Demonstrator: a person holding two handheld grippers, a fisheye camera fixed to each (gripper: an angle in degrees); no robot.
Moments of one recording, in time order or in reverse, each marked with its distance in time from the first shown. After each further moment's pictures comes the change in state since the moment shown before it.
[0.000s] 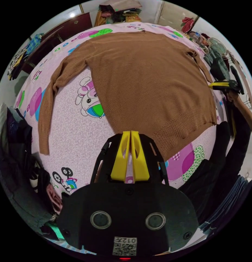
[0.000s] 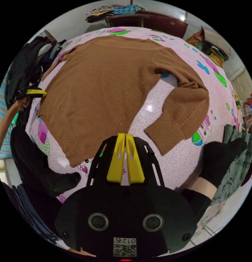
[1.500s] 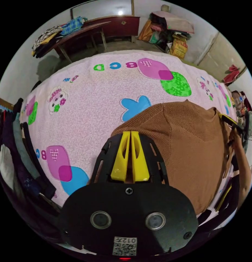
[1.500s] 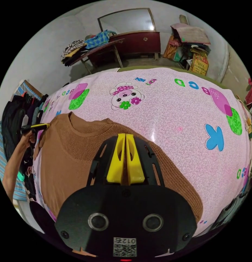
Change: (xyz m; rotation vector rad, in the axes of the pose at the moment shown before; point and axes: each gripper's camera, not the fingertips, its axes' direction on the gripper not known) left arm -0.292 -0.293 -0.068 0.151 0.007 -0.375; right arm 0.188 -0.358 -0.078 0.322 -0.129 0.211
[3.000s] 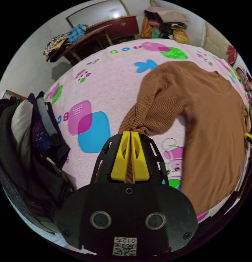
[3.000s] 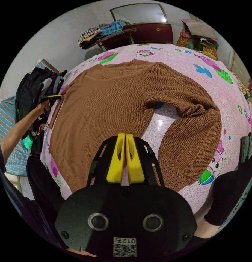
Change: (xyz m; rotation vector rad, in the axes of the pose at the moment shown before) left arm 0.055 0.192 0.057 -0.005 -0.287 0.050; right arm 0.014 0.179 -0.120 -0.108 -0.110 -0.083
